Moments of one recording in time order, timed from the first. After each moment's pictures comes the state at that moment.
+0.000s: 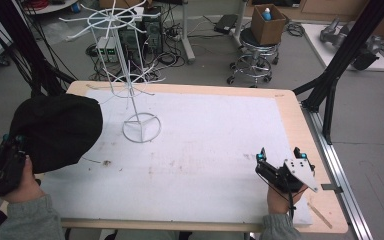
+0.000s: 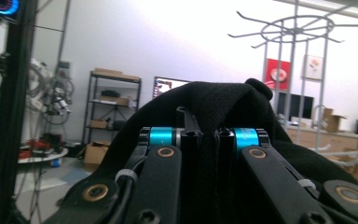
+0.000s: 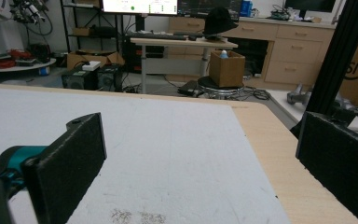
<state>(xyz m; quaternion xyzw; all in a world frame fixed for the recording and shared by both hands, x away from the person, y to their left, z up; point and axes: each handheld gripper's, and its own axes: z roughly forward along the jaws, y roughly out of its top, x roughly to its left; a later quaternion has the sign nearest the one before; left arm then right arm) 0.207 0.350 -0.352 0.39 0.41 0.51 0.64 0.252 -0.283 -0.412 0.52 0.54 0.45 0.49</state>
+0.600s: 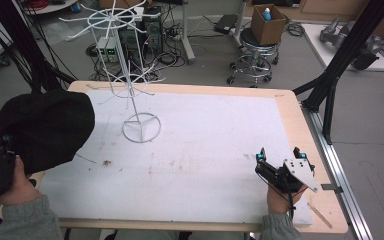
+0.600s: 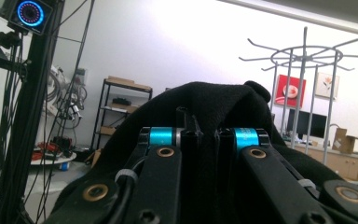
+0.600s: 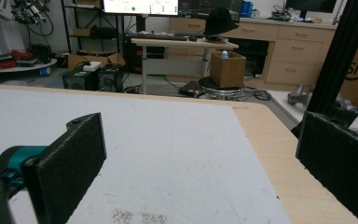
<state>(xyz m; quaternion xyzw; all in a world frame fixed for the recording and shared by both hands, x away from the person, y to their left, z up) 0.195 0.347 -0.336 0.35 0.42 0.52 0.65 0.252 -0.283 -0.412 0.52 0.54 0.45 0.49</state>
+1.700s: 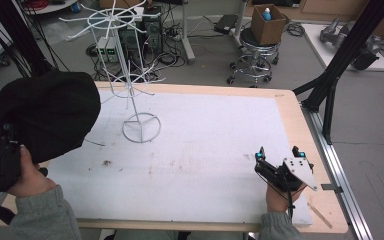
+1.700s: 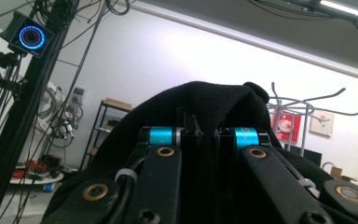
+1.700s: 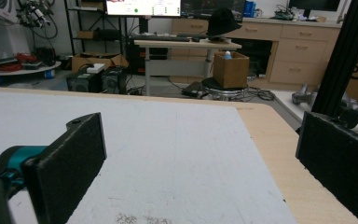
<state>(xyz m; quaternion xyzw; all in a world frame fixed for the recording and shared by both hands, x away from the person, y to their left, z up) 0.198 0.310 -0.308 0.30 0.41 0.52 0.69 0.255 -0.282 -0.412 0.52 0.54 0.46 0.48</state>
